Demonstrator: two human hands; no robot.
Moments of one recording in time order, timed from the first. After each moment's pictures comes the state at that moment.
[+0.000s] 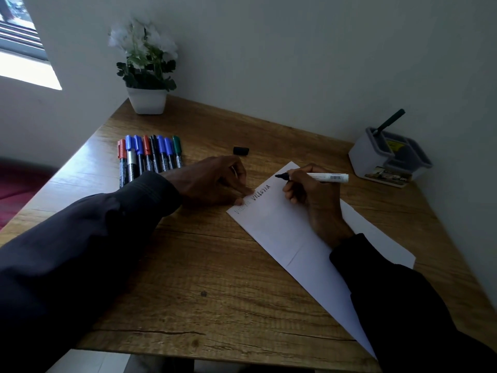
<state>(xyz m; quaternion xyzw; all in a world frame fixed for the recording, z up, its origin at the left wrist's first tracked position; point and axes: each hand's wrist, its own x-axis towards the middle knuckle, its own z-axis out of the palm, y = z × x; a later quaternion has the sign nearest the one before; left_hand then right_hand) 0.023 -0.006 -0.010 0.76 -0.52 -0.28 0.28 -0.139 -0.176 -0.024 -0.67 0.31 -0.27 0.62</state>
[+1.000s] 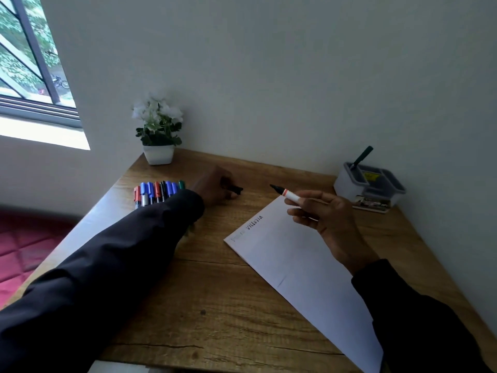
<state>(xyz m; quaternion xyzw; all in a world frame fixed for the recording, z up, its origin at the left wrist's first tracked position) 0.054 -0.045 -0.006 0.83 -0.44 -0.08 0.34 -0.188 -0.189 0.019 -0.65 0.22 -0.25 0.68</state>
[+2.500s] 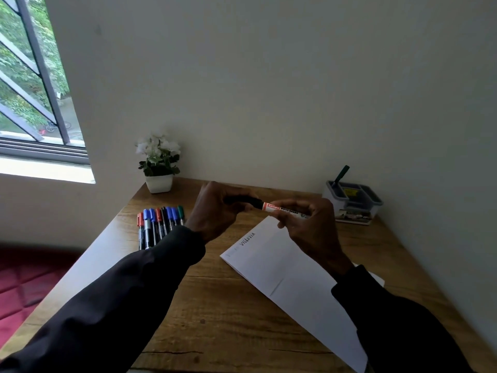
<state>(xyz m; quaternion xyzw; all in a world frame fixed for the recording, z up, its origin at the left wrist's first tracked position) -0.043 -0.002 0.056 0.68 -0.55 0.07 0.48 -0.192 -0.154 0.046 -0.85 0.11 -0.41 0.32</state>
